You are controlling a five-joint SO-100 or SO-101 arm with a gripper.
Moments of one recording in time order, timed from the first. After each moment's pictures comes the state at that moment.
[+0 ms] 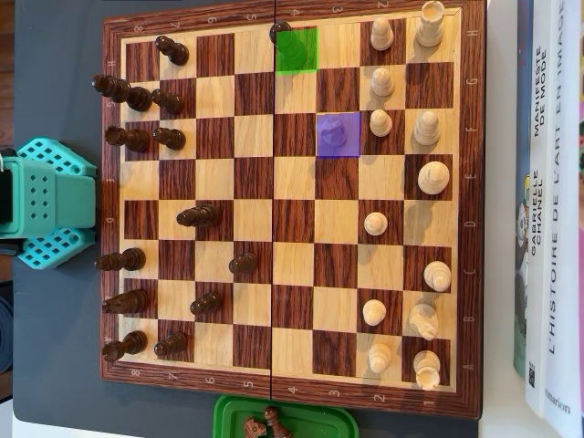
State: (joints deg) arm -3.9 173.1 146.4 12.0 86.4
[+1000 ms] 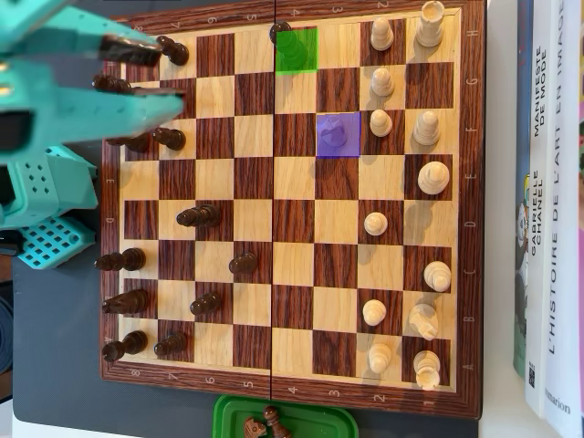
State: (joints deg) arm -22.6 135.0 114.8 71.0 86.4
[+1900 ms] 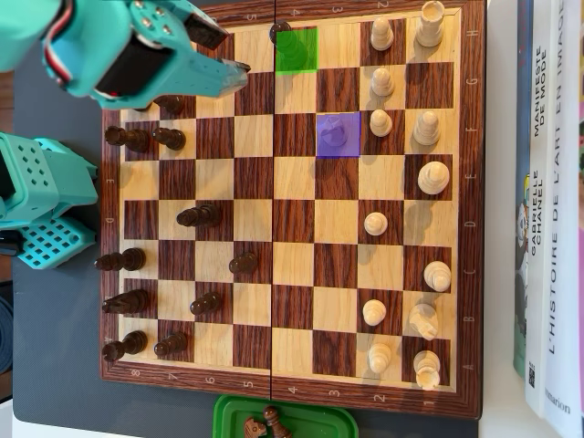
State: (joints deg) arm -27.2 108.6 104.7 70.7 86.4
